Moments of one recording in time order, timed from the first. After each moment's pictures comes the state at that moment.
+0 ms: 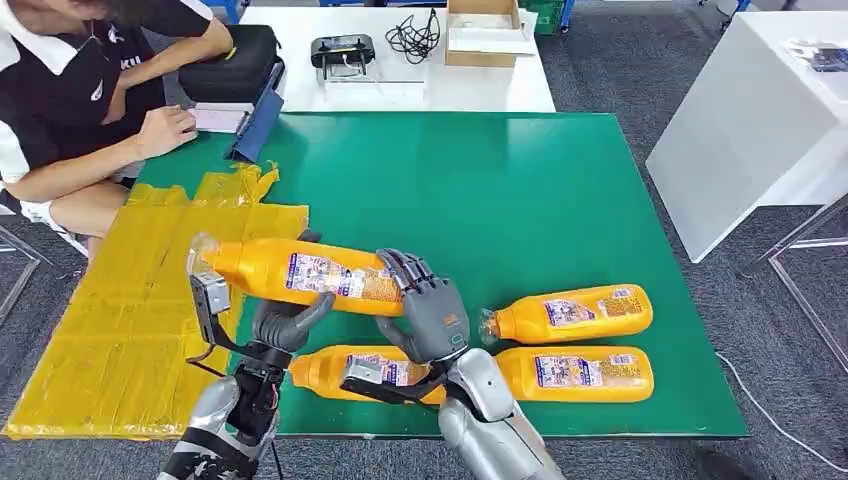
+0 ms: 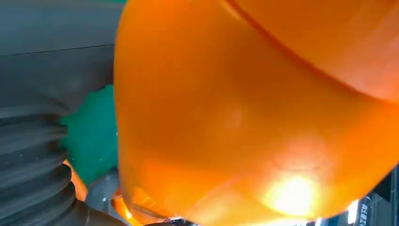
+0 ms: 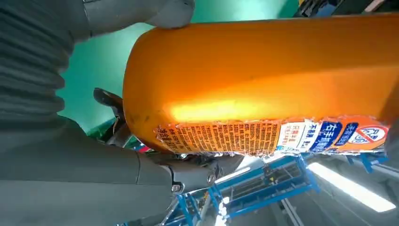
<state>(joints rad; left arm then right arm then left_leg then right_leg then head) -0.10 -0.08 -0.16 -1.39 0.46 -0.18 -0.30 -0.38 0.33 0.55 -0.79 1.04 -0.70 -0.34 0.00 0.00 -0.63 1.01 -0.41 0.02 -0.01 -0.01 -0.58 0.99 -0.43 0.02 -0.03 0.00</state>
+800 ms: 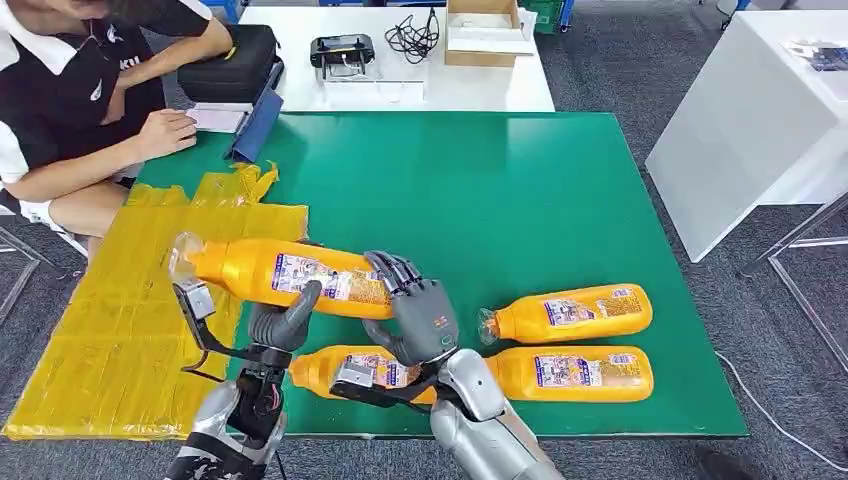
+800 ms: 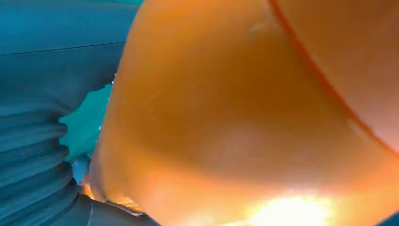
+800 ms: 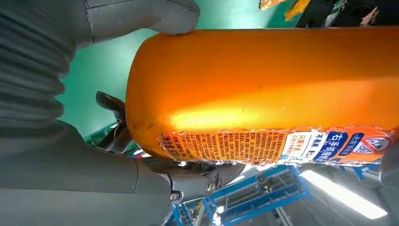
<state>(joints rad) -0.09 -0.12 -0.15 -1.41 0.57 -0.17 -0.35 -0.41 0.33 0.64 -0.74 0.95 -0.70 -0.33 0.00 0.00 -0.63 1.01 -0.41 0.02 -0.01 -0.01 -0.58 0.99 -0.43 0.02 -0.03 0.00</state>
